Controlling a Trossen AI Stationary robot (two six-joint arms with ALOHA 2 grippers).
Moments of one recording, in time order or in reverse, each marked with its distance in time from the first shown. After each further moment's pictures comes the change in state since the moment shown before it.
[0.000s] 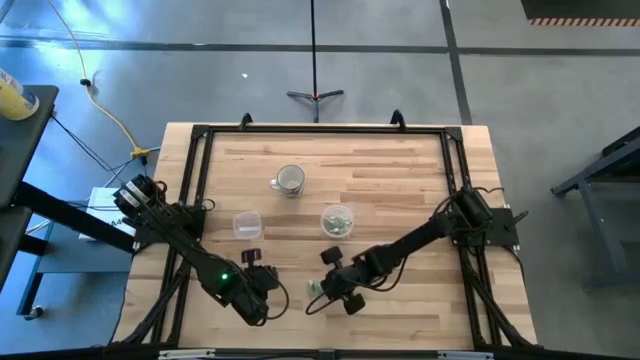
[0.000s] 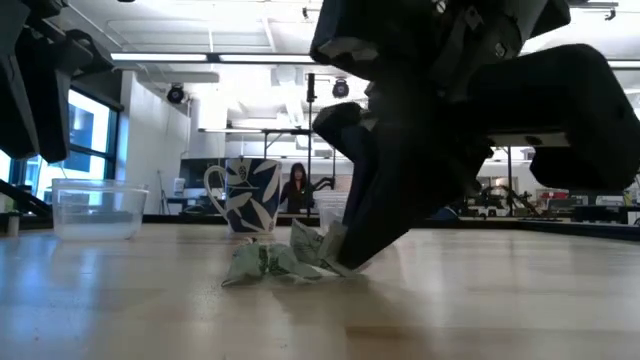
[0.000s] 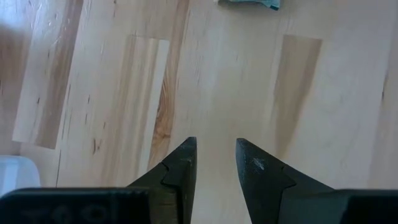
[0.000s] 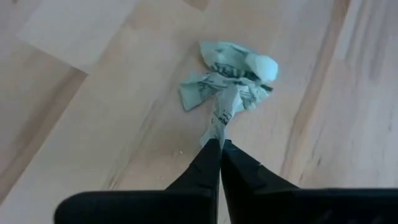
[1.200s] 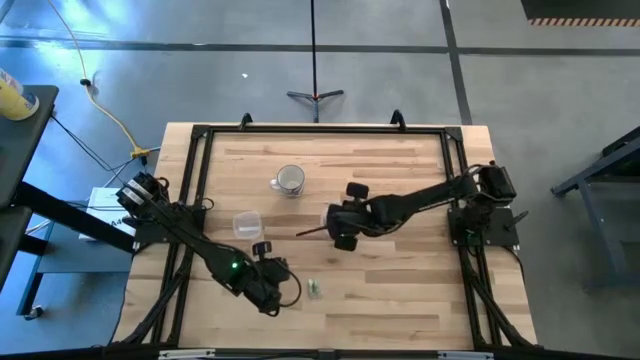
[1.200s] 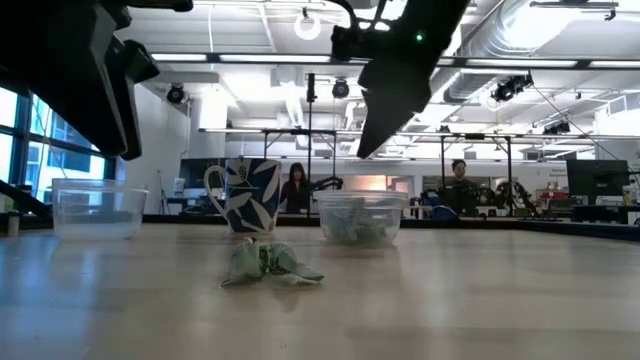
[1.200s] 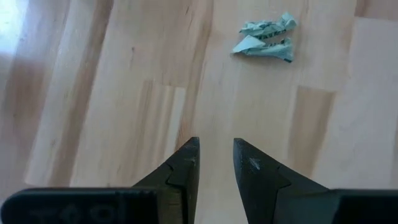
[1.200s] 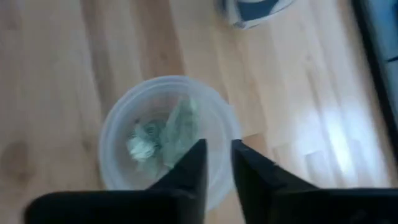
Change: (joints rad) left arm 0.097 0.001 0.001 0.085 -0.019 0.100; right arm -0.256 -0.247 0.045 -0.463 0.378 0.325
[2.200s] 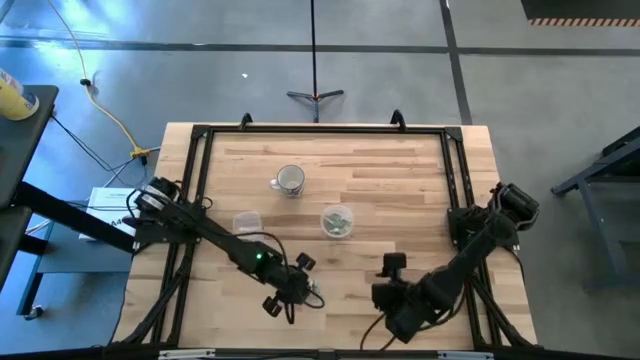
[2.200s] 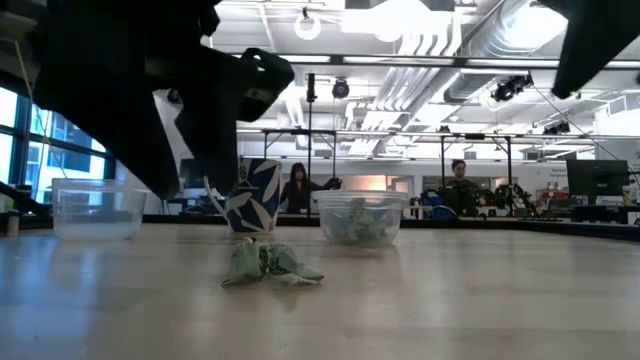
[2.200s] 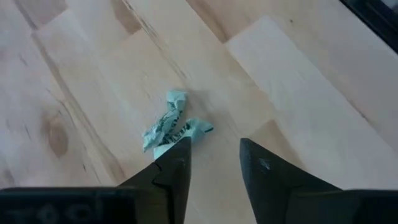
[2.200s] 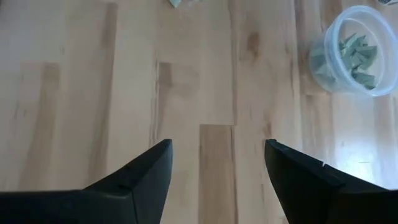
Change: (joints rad) left arm 0.150 0.131 0.000 0.405 0.353 0.936; right arm 0.607 -0.031 0.000 -0.243 0.032 0.426
